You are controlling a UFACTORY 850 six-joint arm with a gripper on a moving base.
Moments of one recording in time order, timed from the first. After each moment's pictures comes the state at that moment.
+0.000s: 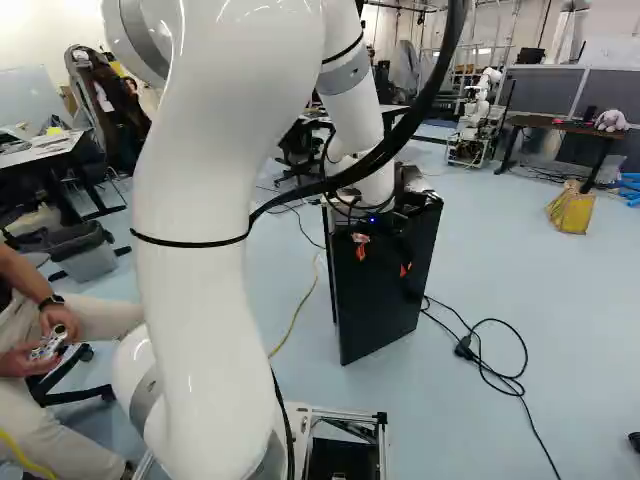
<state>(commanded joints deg) -27.6 -22.2 -57.5 -8.2 -28.1 10.7</state>
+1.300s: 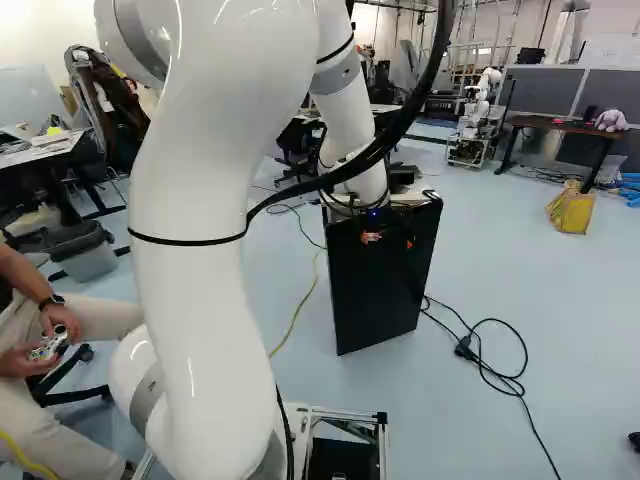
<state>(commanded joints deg) -24.9 -22.0 -57.3 -21.6 -12.0 10.7</state>
